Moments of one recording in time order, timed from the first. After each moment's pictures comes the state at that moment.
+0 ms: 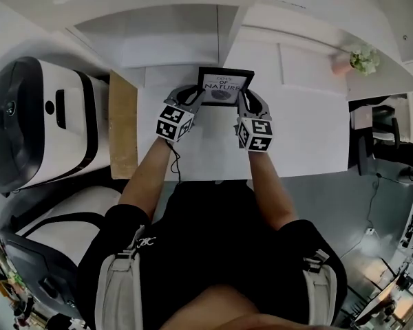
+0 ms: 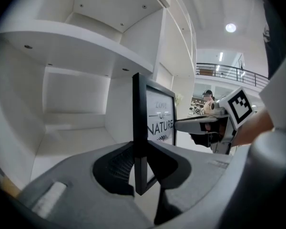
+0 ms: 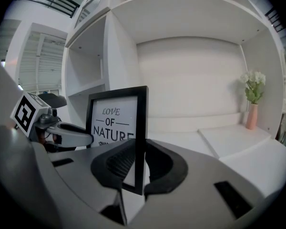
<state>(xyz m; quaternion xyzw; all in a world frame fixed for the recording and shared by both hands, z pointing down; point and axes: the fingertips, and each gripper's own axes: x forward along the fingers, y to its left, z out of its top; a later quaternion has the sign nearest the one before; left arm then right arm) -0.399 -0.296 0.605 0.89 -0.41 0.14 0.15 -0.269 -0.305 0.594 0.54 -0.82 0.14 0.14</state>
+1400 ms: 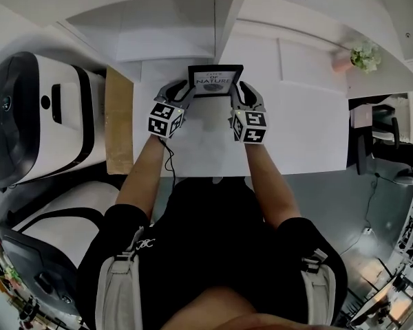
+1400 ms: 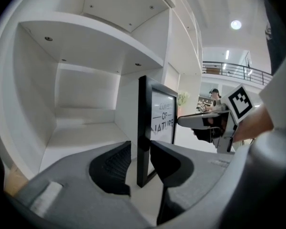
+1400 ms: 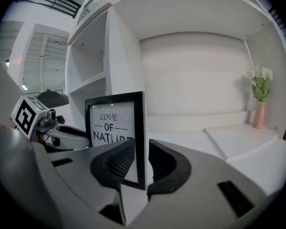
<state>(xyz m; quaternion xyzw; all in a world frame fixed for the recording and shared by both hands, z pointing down) -0.422 -0.295 0.627 0.87 -0.45 0.15 0.16 -0.280 -0.313 0.608 0.52 -0.83 0.14 0.14</state>
